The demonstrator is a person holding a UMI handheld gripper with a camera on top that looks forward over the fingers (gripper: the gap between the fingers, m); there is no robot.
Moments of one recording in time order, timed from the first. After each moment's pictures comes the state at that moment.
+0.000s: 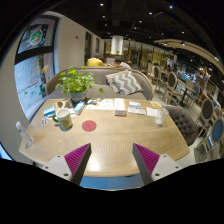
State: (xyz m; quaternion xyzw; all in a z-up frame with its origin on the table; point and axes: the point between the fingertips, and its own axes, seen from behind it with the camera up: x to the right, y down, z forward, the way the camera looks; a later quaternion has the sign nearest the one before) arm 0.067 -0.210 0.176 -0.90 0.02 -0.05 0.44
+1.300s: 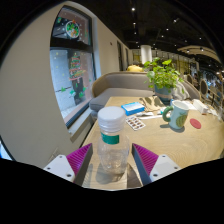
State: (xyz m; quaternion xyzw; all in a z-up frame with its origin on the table) arm -0.456 -0.141 0.044 -0.86 -0.06 0.08 0.50
